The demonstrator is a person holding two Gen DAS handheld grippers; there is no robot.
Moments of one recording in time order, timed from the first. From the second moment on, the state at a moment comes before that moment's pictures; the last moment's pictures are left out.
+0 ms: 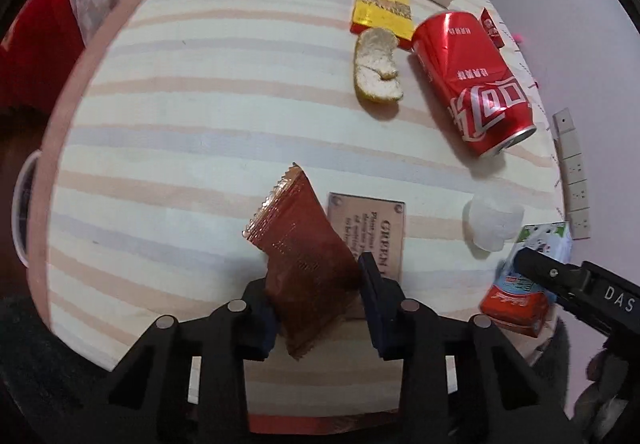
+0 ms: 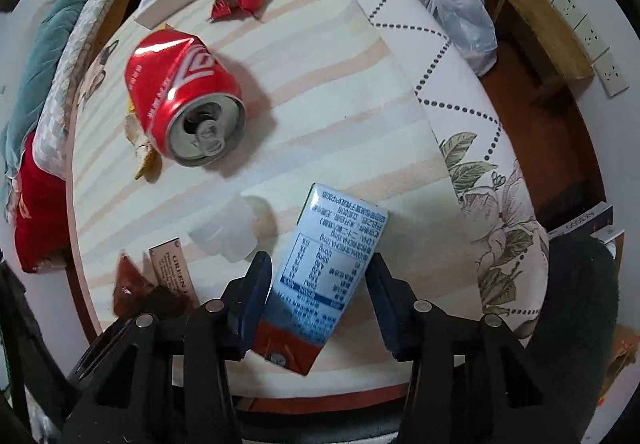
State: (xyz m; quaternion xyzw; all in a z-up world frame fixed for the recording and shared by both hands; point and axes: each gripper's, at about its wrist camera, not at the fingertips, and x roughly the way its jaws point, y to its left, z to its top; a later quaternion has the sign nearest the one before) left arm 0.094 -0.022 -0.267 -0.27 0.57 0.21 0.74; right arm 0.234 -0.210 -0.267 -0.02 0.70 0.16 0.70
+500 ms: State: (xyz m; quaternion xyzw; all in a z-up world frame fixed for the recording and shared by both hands) left arm 0.055 -0.004 -0.172 -0.18 0.49 0.27 0.81; right arm 0.209 -0.205 -0.208 -0.01 0.65 0.22 0.73
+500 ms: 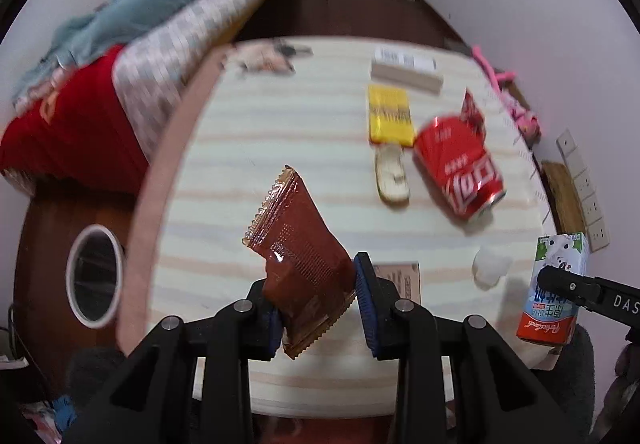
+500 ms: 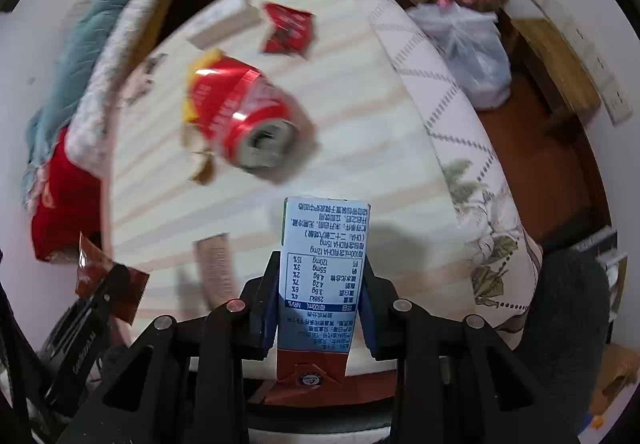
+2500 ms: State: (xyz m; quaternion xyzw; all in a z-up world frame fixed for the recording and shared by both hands) left arm -0.342 0.413 -0.295 -0.48 0.41 0.54 0.56; right arm -0.134 0.438 -0.376 -0.36 0.63 0.51 0.46
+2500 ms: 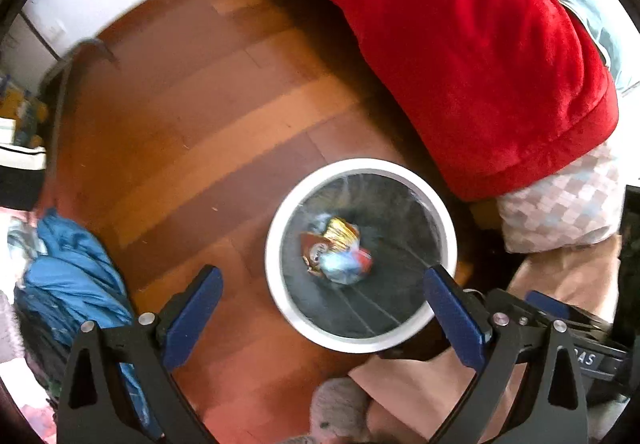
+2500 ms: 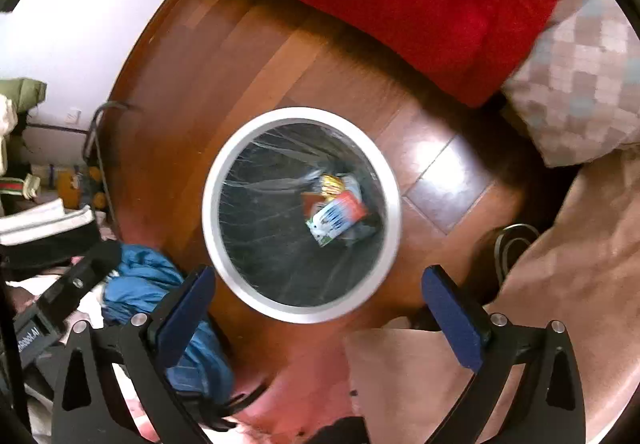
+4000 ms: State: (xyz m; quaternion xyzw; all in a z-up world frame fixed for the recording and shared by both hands) left arm -0.237 0.196 -0.109 -0.30 0.37 0.53 0.70; right arm -0.033 0.138 -0.093 -0.14 0.53 0.56 0.62
